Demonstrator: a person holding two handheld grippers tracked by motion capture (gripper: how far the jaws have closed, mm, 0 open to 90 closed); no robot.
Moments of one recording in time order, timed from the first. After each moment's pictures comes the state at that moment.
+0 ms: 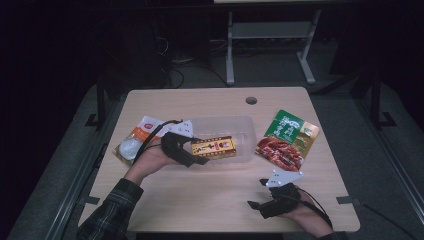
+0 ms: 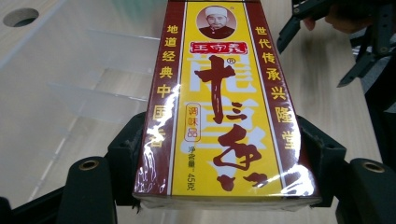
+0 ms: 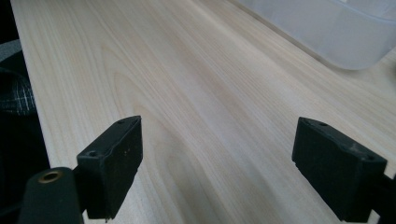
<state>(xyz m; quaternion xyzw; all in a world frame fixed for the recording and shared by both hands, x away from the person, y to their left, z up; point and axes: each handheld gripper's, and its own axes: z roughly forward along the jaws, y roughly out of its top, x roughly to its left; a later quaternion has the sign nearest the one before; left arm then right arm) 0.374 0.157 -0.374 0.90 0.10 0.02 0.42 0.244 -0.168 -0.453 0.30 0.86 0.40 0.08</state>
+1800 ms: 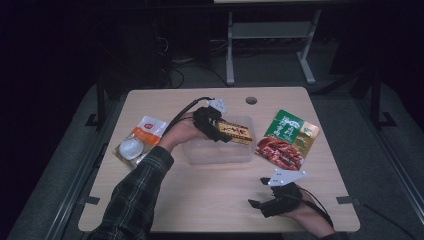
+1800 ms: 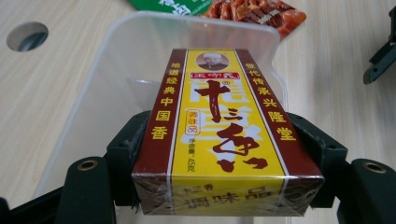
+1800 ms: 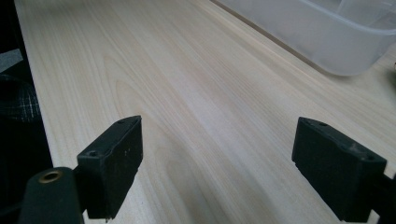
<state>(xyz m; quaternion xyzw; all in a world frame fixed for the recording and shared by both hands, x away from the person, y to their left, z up) 0.453 0.076 -0.370 0.93 0.09 0.01 0.35 0.245 -0.172 -0.450 0.29 0.86 0.42 0.09</state>
